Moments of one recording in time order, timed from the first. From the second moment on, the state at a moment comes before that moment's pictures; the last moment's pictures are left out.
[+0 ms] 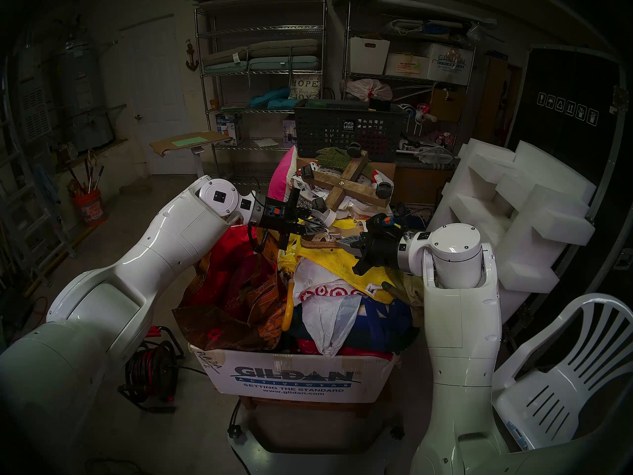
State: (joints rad) left arm 0.59 -1.15 -0.87 -0.95 0.00 -0.61 -1.07; right arm -1.28 -1.68 1.70 -1.80 -0.65 0.42 1.26
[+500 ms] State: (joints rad) left arm 0.59 -1.17 -0.87 -0.93 0.00 -0.61 -1.06; right arm -1.27 -1.68 1.72 -1.79 -0.63 0.42 1.29
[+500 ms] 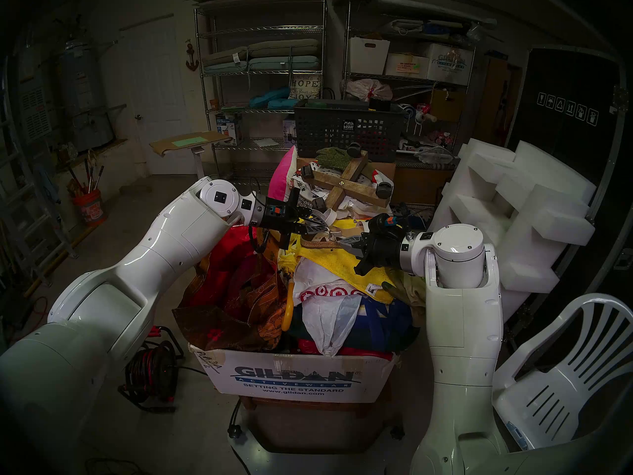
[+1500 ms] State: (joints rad) left arm 0.58 -1.18 -0.87 -0.91 0.00 -0.63 -1.07; right arm -1.26 -1.69 1.73 -1.78 -0.63 0.40 1.31
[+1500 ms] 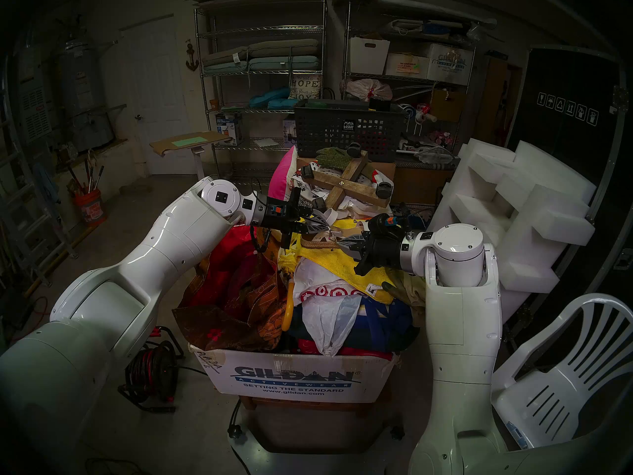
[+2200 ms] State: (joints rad) left arm 0.58 -1.18 -0.87 -0.91 0.00 -0.62 -1.07; right arm -1.26 -1.69 1.73 -1.76 -0.63 0.38 1.31
